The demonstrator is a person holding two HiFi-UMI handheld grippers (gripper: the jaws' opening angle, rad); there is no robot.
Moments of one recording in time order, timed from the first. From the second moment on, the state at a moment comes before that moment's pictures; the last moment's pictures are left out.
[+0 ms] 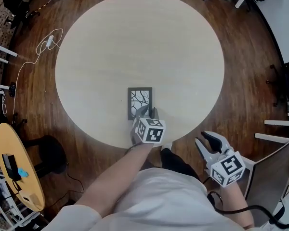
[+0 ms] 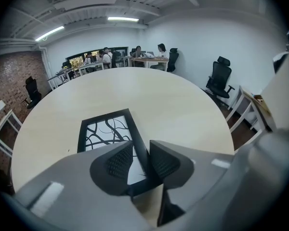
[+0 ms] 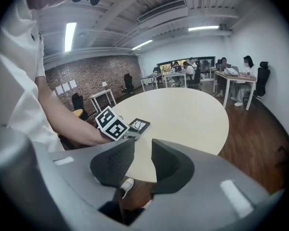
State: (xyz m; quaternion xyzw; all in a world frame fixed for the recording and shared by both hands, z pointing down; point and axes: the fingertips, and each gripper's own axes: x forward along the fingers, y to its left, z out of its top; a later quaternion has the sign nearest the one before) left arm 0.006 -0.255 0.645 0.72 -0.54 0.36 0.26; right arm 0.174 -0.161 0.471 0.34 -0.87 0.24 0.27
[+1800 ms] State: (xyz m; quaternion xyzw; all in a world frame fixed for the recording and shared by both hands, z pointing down) left arm -0.015 -0.262 0.548 0.66 -0.14 -0.34 0.65; right arm 0.111 -0.156 0.448 0.34 -0.85 0.21 0.34
